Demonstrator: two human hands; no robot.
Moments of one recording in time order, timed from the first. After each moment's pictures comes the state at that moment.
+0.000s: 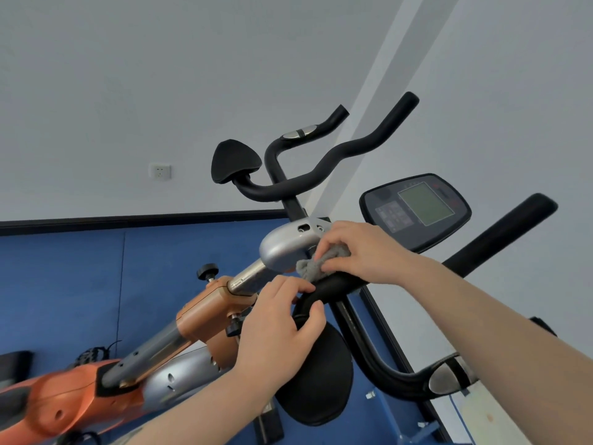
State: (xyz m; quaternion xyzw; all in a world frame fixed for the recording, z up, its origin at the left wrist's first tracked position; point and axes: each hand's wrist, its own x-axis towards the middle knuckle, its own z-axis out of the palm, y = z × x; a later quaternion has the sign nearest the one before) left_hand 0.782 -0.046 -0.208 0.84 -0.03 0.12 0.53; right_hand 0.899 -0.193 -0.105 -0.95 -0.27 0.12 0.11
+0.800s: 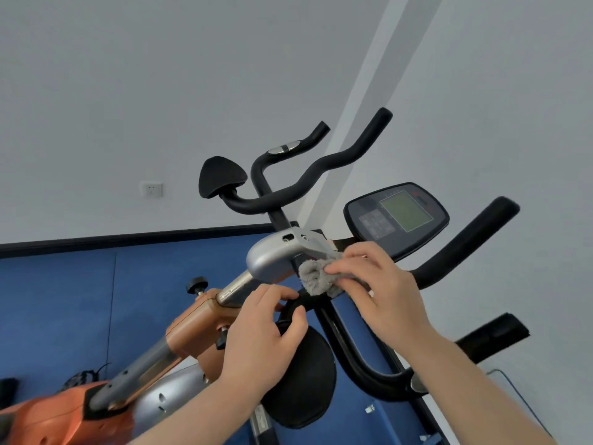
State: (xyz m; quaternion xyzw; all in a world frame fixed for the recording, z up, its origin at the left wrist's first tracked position) left_hand 0.782 -0.047 -0.210 0.83 -0.02 0.13 0.54; right_hand 0.822 -0.223 -0.120 -0.91 -0.29 -0.21 0.22
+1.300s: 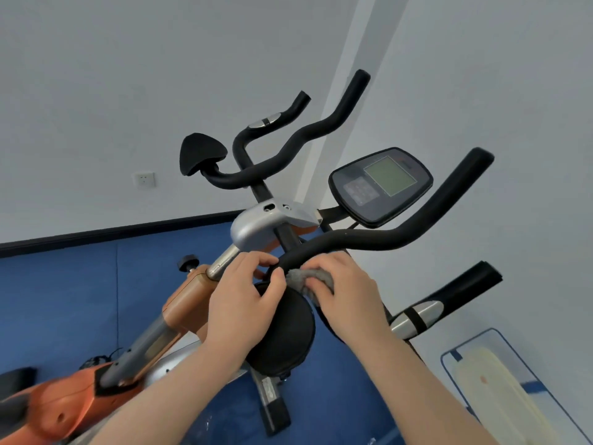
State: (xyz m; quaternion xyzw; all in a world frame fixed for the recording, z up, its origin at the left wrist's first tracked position) left_hand 0.781 -0.052 -0.210 0.83 0.01 0.14 0.53; right_hand 0.781 -0.210 -0.155 -0.96 -0.11 -0.08 0.25
